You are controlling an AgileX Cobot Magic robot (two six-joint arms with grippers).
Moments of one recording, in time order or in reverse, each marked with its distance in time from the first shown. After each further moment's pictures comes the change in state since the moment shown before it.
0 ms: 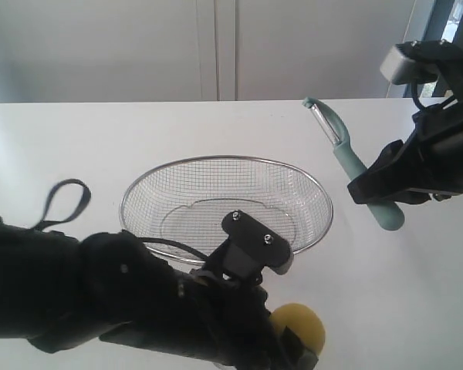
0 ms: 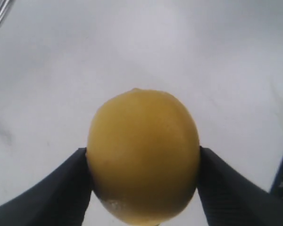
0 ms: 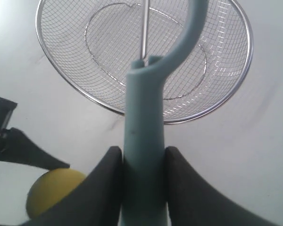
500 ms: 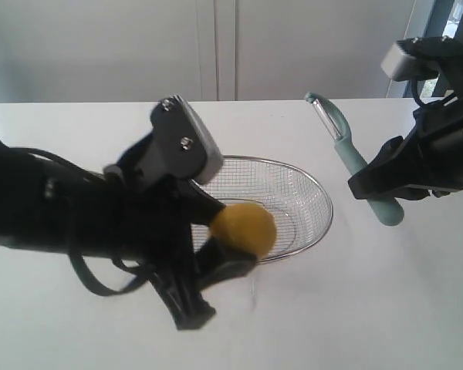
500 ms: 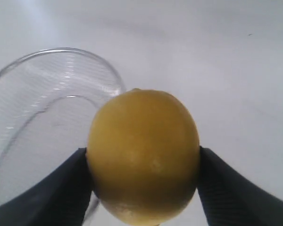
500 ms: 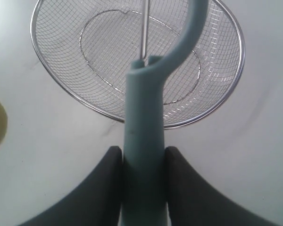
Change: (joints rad) left arm 0.229 -0.326 0.000 0.370 0.160 0.123; right arm 0.000 0.000 0.000 0.000 -0.021 0.000
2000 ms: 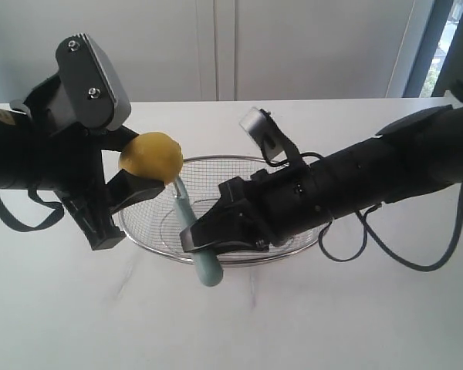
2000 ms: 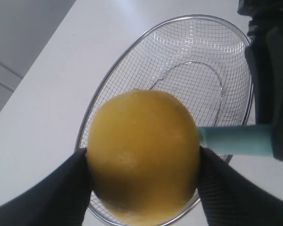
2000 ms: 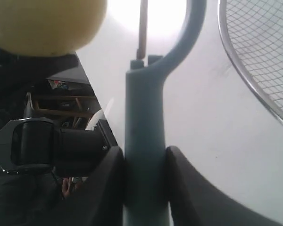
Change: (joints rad) left arm 0.254 -0.093 0.000 0.305 0.000 0.009; right arm 0.283 0.488 0.011 0.770 0.158 -0.292
